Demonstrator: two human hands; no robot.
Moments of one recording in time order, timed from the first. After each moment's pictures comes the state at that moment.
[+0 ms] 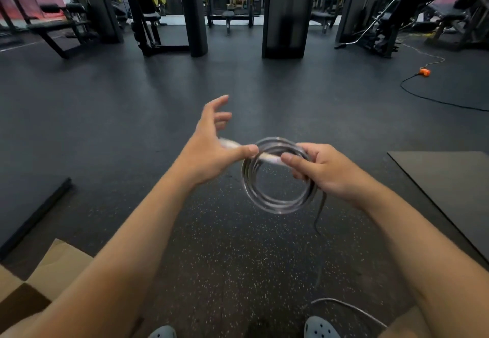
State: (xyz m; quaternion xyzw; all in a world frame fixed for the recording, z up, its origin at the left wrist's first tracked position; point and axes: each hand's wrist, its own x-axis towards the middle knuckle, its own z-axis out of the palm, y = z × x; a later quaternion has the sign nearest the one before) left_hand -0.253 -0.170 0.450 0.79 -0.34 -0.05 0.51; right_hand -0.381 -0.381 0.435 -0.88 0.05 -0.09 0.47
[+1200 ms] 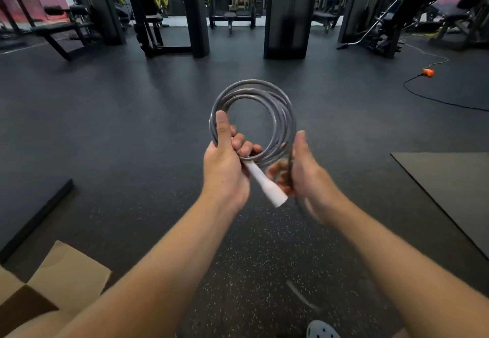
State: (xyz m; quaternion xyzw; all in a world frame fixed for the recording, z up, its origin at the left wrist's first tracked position) left_hand -0.292 -0.221 0.440 0.34 -0.06 -0.17 0.92; right_hand -0.368 -0.339 0.413 -0.71 0.12 -0.09 0.69
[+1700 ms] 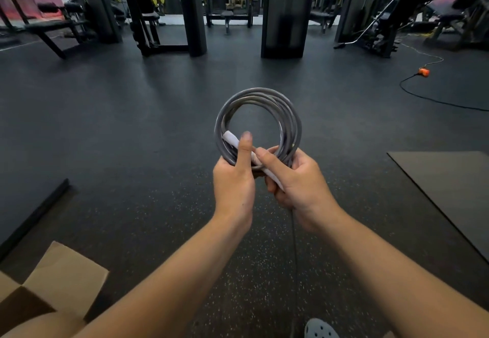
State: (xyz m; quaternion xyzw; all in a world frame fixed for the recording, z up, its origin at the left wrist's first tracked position) left_hand -0.315 -0.225 0.414 0.57 -0.07 -0.11 0.81; right_hand -0.373 -0.311 0.423 -0.65 0.14 -0.21 0.72
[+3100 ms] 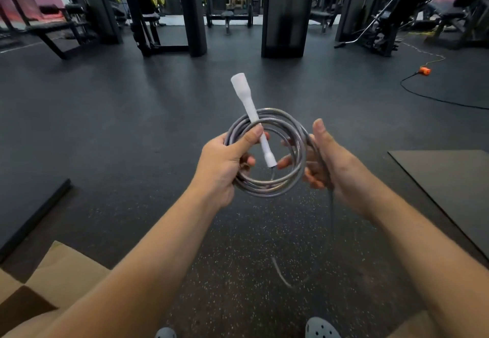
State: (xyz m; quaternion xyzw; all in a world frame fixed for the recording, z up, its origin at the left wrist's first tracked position) left_hand -0.285 -0.206 0.438 0.58 -0.15 -0.20 0.77; right_hand -0.397 -0.370 0.445 -0.74 0.10 -0.11 0.65
